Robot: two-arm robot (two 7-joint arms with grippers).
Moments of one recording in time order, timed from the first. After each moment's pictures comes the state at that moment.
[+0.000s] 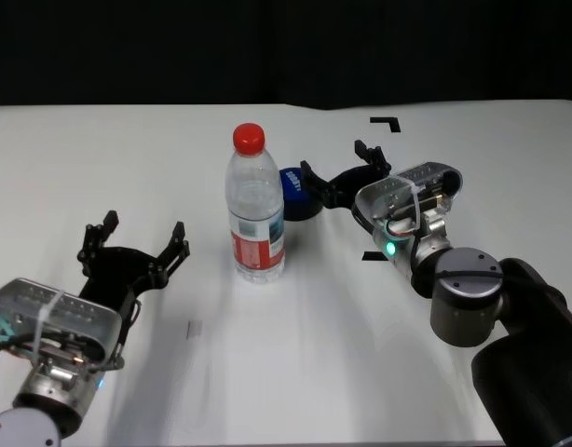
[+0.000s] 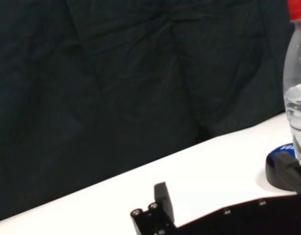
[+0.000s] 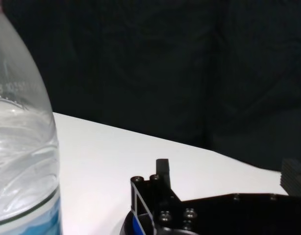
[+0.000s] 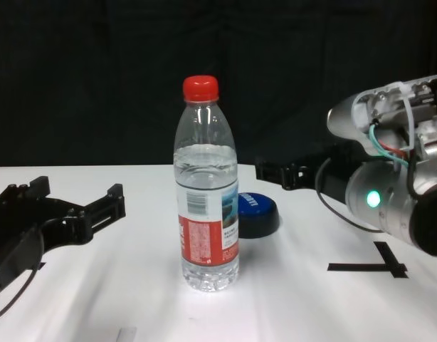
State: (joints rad) left arm 0.13 0.16 0.10 -1.72 0.18 -0.06 -0.08; right arm 0.39 0.03 -0.27 -1.23 0.01 0.02 0.15
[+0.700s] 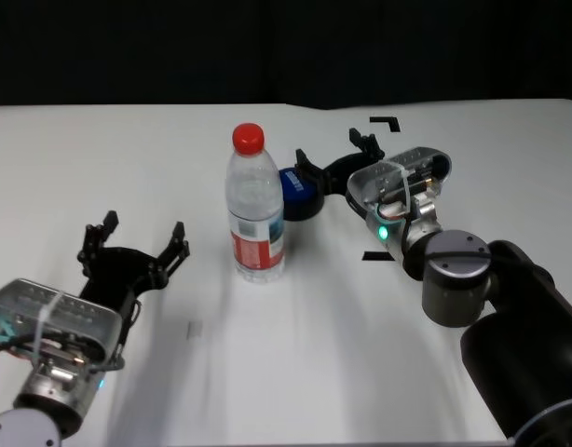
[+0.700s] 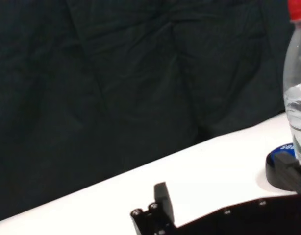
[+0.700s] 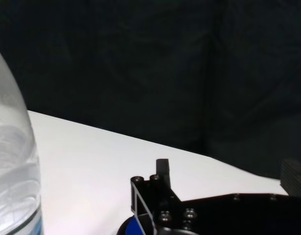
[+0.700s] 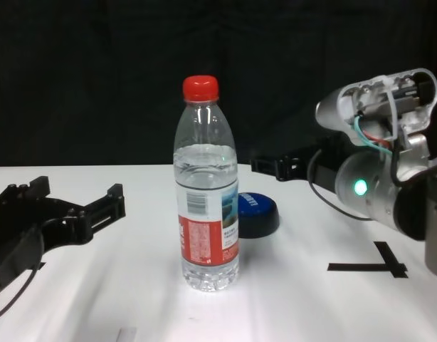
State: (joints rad) left arm 0.13 0.16 0.10 -1.72 0.18 -0.06 -0.08; right arm 0.46 0.01 -0.27 -1.13 0.00 -0.01 0.15
